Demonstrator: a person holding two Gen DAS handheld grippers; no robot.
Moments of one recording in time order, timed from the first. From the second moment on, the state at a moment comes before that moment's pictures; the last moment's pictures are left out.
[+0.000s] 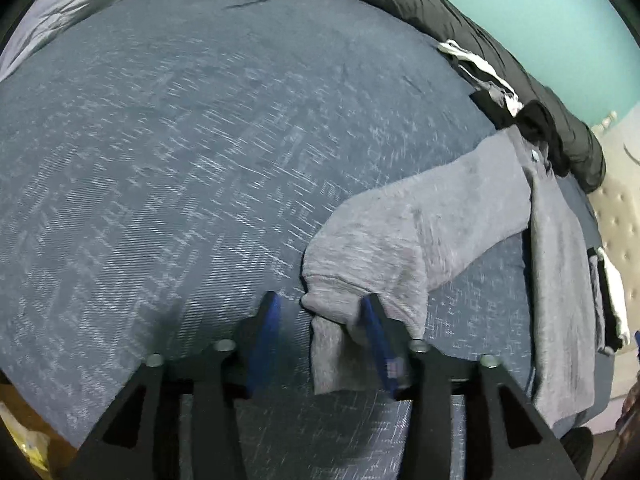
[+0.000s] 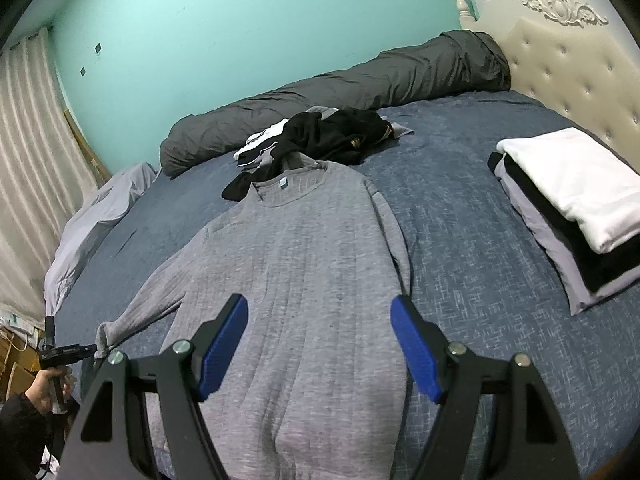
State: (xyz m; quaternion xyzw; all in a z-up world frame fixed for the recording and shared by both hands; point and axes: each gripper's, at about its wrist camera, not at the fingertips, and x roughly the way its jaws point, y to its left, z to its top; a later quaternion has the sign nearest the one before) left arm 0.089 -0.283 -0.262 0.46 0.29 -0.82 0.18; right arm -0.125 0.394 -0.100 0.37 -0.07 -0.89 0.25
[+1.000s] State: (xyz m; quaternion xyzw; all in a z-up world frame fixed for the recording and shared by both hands) left arm 0.100 -0.392 -0.154 0.38 0.24 -0.83 0.33; right arm -0.136 0.394 -0.106 0.38 -0.06 -0.89 0.24
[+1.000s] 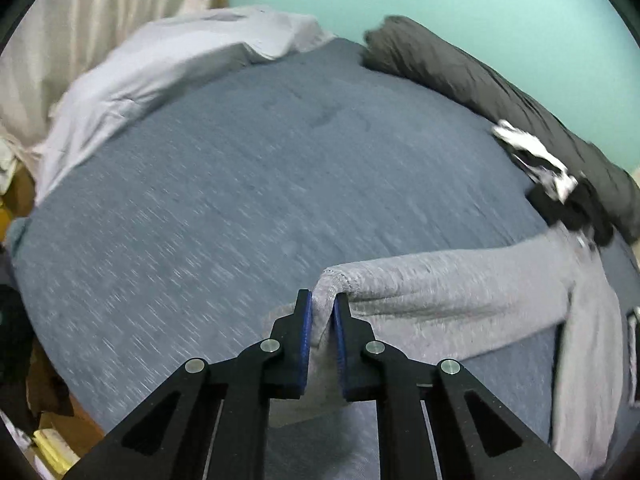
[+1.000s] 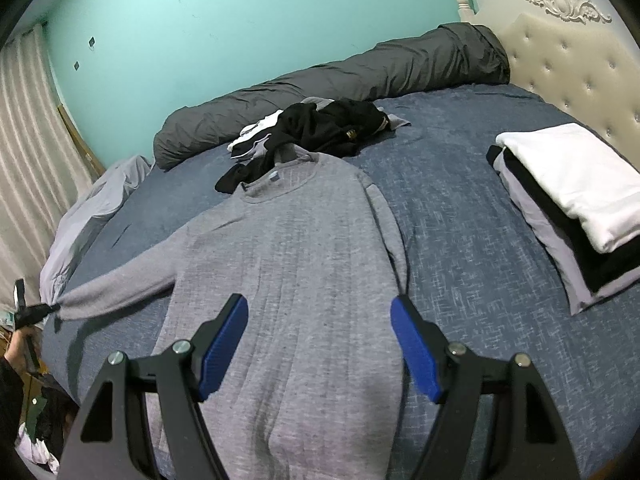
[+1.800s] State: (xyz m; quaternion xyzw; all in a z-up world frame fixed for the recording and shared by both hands) left arm -0.003 -0.191 -0.206 0.51 0.27 -0.82 0.03; right arm -0.145 0.436 -0.128 0.43 -0.08 -0.87 0.21
